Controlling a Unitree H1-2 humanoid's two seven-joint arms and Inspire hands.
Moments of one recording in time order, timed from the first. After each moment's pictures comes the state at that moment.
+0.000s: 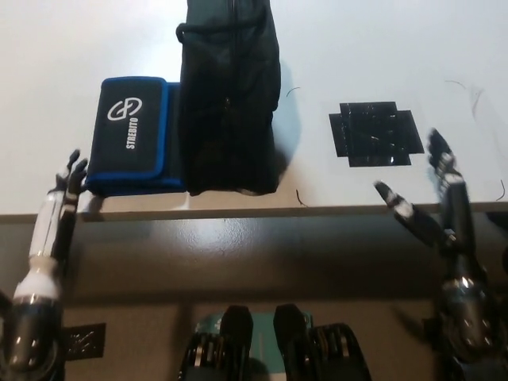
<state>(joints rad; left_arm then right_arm) -0.22 0.25 0.09 0.10 0.07 -0.11 0.07 -0.30 -0.11 -0.02 0.28 -0.10 -0.35 -0.19</state>
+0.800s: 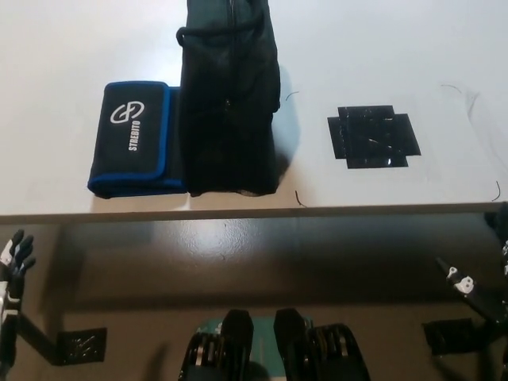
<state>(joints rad) 0.04 0.30 0.17 0.13 0.03 -0.37 0.05 -0.09 -0.17 -0.09 0.25 -0.02 -0.39 -0.13</state>
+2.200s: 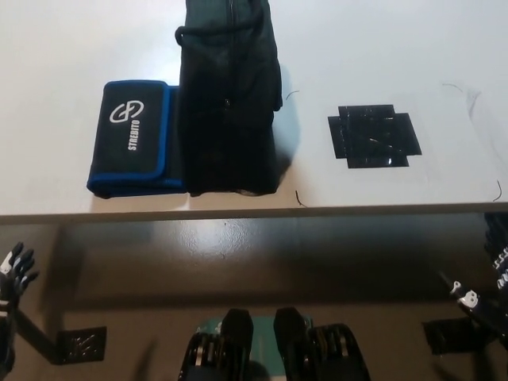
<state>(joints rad) 0.00 0.29 0.24 0.27 -0.08 -0.43 -0.08 -0.05 -0.17 -0.14 0.23 0.09 -0.42 0.03</state>
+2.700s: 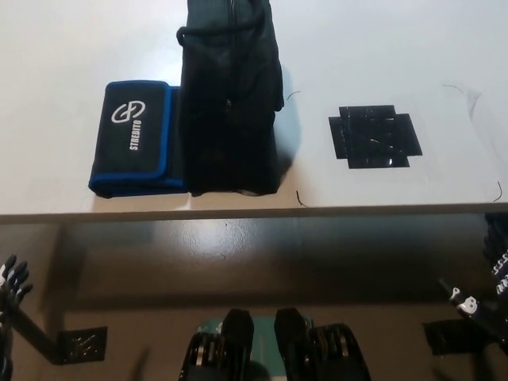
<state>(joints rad) 0.01 0.26 0.29 0.29 -0.08 -0.43 -0.10 -0.04 -0.17 -0.14 0.24 0.10 -0.42 0.06</state>
